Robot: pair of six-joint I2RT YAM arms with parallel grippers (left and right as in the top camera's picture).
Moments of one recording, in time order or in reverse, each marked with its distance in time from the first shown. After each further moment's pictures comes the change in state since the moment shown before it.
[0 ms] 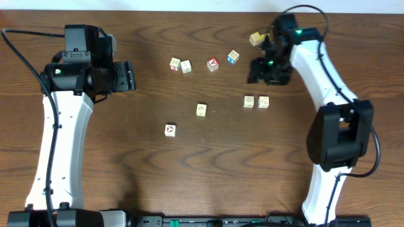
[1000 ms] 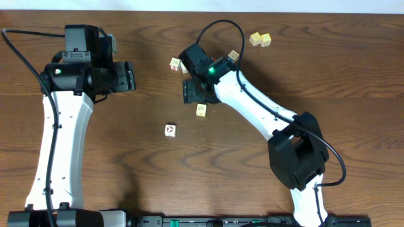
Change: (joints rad) left arm 0.000 0.000 0.000 0.000 0.000 0.000; right arm 0.490 0.000 -0.071 0.221 0.314 0.461
